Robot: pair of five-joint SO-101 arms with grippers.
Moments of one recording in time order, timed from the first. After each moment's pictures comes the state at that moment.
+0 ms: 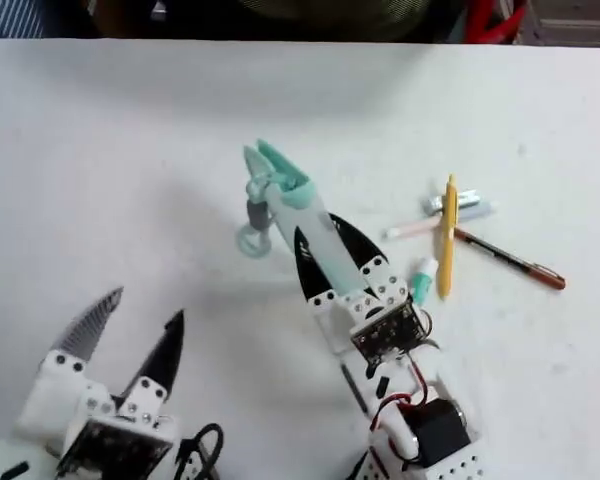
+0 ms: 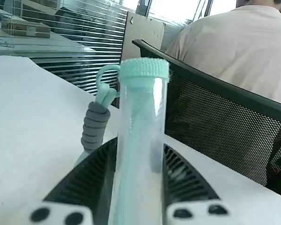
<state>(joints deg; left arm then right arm) -4.0 -104.6 42.7 87.0 -30.1 -28.6 -103.2 87.4 26.6 16.9</state>
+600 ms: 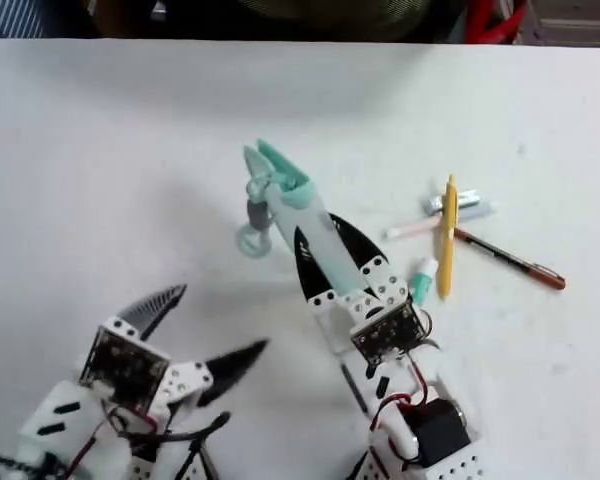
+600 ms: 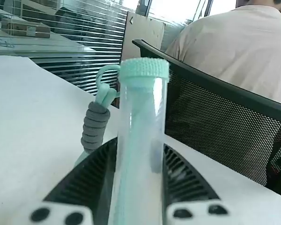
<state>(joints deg) 9.5 -104.6 57.1 81.8 -9.3 -28.6 -103.2 87.4 26.6 16.9</state>
